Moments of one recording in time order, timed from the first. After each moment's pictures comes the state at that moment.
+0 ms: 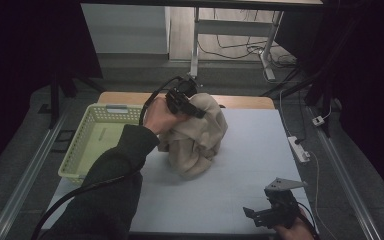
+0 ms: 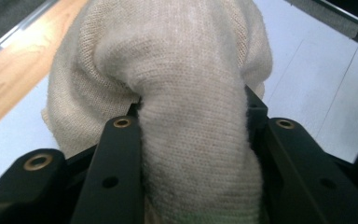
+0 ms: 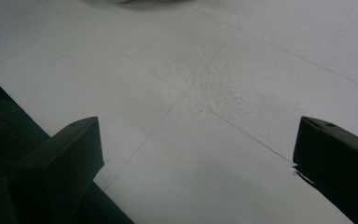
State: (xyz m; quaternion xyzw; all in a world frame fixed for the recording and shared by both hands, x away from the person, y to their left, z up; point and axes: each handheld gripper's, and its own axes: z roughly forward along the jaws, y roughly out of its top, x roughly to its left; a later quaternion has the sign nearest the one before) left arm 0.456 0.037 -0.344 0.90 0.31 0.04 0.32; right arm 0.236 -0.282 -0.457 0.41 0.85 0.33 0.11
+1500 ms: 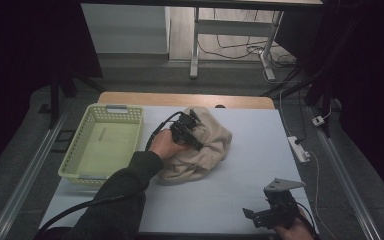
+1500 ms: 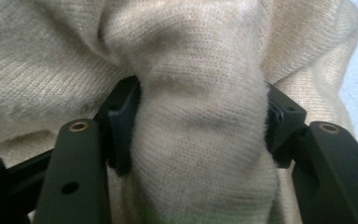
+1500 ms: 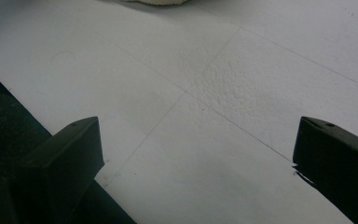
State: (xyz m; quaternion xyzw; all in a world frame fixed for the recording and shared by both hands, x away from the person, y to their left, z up) left arm 0.463 0.025 -0.471 0.90 0.35 -0.03 0.25; right arm 0.236 -0.280 -0.458 0.40 0.85 0.32 0.11
